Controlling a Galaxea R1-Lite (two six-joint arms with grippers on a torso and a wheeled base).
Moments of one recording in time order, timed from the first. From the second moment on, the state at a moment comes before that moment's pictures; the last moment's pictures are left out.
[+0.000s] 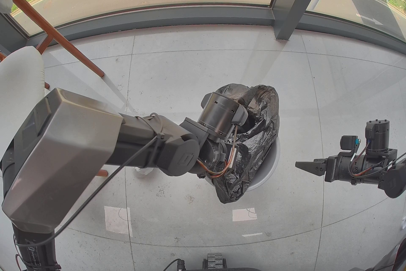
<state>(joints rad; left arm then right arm) -0.76 2.22 -1.57 0.10 0.35 -0.27 0.15 1.72 -0.46 -0.70 0.47 0.20</state>
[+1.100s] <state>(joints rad) -0.81 2.25 -1.74 0.10 0.37 -0.32 0.19 1.72 -0.38 -0.79 0.47 0.21</state>
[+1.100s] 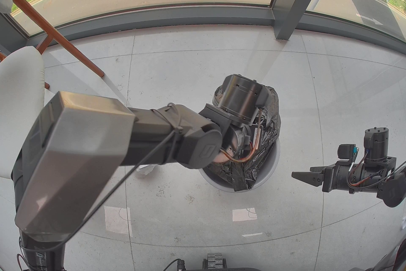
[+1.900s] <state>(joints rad) -0.67 2.09 -1.36 0.05 0.39 -0.32 0.19 1.76 -0.37 -0.84 0.46 0.21</state>
